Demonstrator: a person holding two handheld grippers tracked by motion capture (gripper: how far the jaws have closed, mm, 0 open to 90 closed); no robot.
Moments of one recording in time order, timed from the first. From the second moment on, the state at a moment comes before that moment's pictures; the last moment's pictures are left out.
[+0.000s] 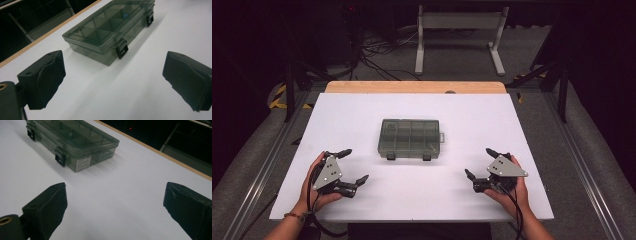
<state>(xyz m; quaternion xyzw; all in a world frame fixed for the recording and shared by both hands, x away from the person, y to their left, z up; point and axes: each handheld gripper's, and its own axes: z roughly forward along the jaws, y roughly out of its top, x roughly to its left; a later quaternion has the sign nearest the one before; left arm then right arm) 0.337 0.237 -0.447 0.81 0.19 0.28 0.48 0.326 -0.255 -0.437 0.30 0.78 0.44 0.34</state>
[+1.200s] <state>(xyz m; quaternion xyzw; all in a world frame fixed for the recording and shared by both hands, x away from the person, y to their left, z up) 0.333 0.239 -0.454 0.80 0.20 0.27 0.50 0.320 -0.254 -0.442 0.30 0.77 0.45 0.34</state>
